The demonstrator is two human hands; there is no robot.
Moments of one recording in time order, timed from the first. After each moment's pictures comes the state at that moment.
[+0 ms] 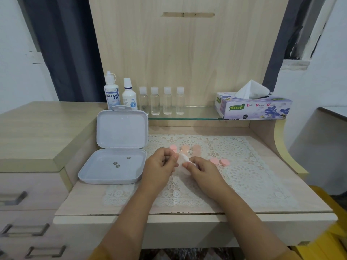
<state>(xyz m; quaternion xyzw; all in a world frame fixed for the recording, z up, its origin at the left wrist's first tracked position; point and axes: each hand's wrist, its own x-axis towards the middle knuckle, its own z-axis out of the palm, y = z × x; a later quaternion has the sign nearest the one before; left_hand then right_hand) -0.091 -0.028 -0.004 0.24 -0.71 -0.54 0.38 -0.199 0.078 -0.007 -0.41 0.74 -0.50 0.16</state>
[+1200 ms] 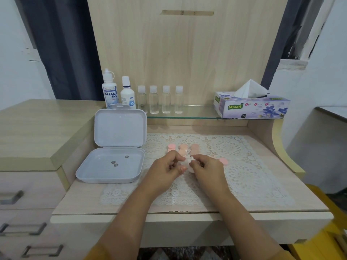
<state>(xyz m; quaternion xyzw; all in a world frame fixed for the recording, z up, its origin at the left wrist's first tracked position) -0.094 -0.033 -0.014 0.14 -0.79 -0.53 0.27 -0.198 0.079 -0.007 -0.34 0.79 -0.51 0.05</state>
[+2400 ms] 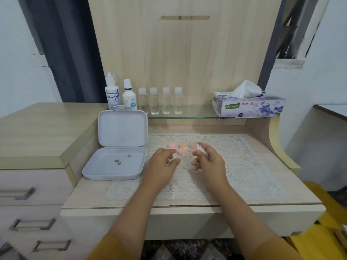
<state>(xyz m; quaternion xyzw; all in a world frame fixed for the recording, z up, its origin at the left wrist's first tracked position) -0.100 -0.031 -0.011 0.26 -0.83 -0.34 0.35 -0.204 0.081 -0.007 -0.28 0.66 -0.69 0.14</state>
